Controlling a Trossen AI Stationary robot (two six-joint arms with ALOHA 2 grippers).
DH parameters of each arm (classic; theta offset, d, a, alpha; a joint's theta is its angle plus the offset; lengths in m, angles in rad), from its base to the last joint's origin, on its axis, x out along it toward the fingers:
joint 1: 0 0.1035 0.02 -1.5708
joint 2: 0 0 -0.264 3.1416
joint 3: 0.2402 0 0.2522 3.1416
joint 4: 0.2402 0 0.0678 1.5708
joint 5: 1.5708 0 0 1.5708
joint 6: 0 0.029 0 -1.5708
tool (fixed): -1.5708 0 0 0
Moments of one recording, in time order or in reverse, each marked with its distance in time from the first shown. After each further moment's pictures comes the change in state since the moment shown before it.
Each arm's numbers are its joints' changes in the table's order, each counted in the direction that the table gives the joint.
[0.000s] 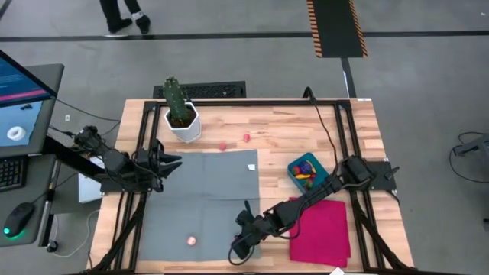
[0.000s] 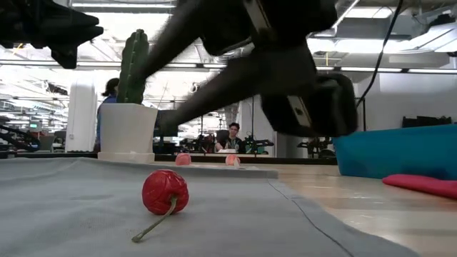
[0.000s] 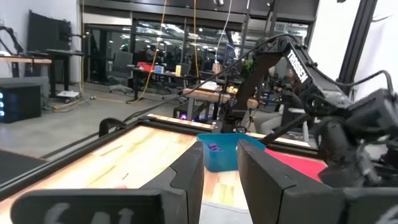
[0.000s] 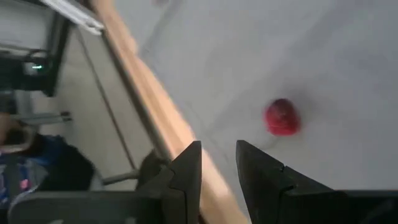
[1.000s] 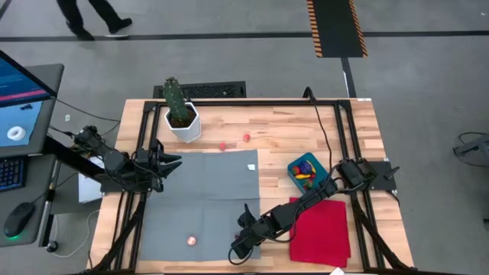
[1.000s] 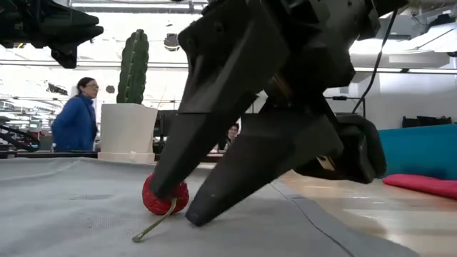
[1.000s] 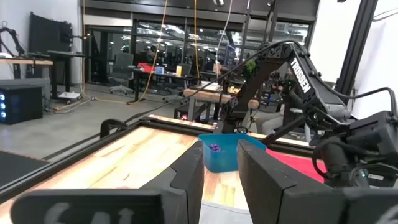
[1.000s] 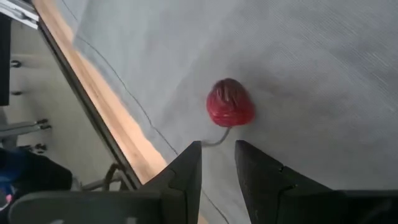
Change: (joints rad) left arm 0.000 -0.001 0.000 -0.003 0.003 0.010; right arm 0.003 0.072 0.010 0.039 0.017 0.083
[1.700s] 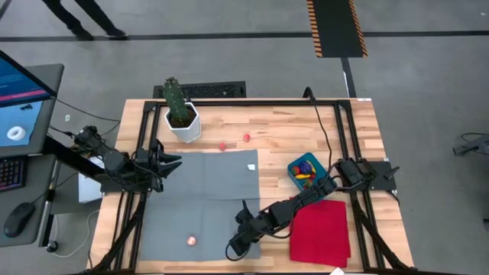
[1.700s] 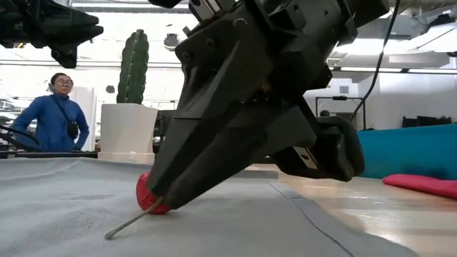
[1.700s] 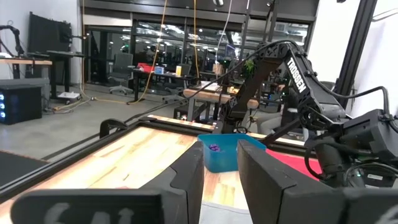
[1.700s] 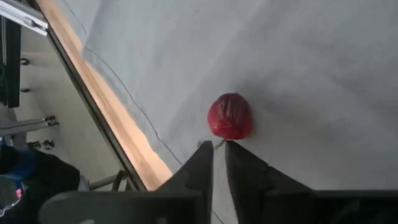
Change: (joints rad) left arm 0.000 0.000 0.000 0.000 -0.002 -0.001; right arm -0.030 0.000 0.000 -0.023 0.042 -0.021
